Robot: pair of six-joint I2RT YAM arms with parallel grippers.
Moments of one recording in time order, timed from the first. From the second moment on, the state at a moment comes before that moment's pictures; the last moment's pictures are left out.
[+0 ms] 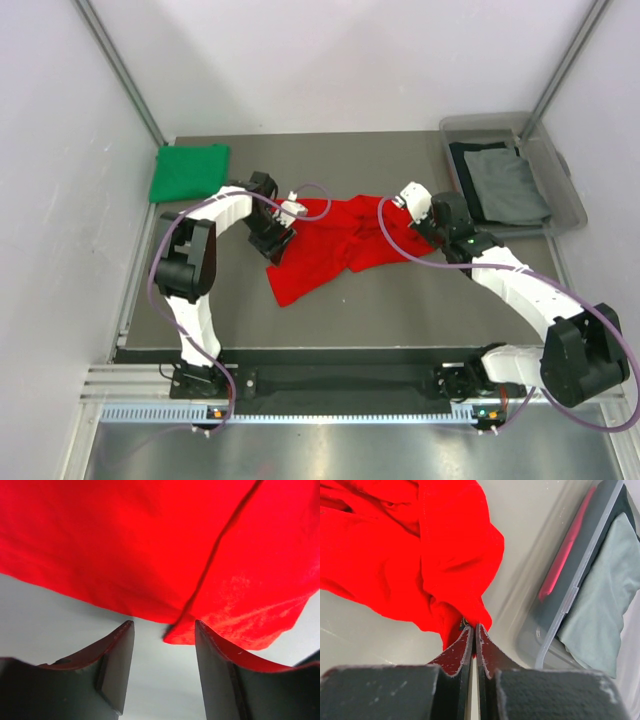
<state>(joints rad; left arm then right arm) -0.26 1.94 1.38 -0.89 0.31 0.52 0.39 1.24 0.80 -0.23 0.16 -0.51</state>
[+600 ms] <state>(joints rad) -0.27 1.86 1.27 -1.01 0.42 0.55 0.38 1.24 0.79 -0.22 0.16 -0.51</state>
